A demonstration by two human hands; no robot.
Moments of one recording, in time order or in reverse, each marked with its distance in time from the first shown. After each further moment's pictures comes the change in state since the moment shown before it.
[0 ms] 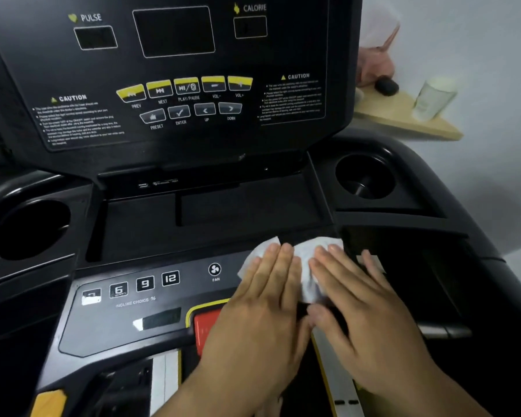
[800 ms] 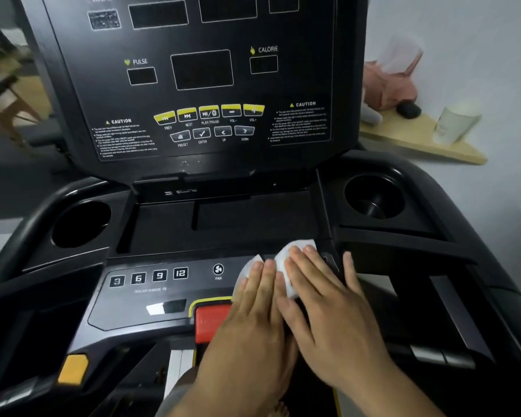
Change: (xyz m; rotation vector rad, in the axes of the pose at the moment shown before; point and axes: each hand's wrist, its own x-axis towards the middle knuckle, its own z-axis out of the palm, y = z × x) left_hand -0.015 0.018 0.008 0.128 0.060 -0.061; right_hand 0.019 -0.012 0.006 0.027 -0.021 -0.033
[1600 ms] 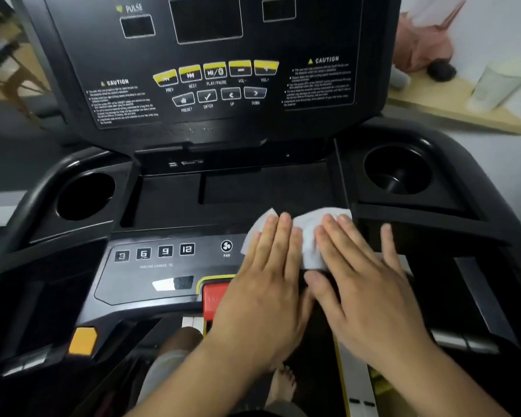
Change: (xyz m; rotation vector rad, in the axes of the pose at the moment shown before) left_hand 0.020 -0.007 0.001 -0.035 -0.098 -0.078; right_hand 0.001 0.017 -0.007 -0.101 -0.076 0.029
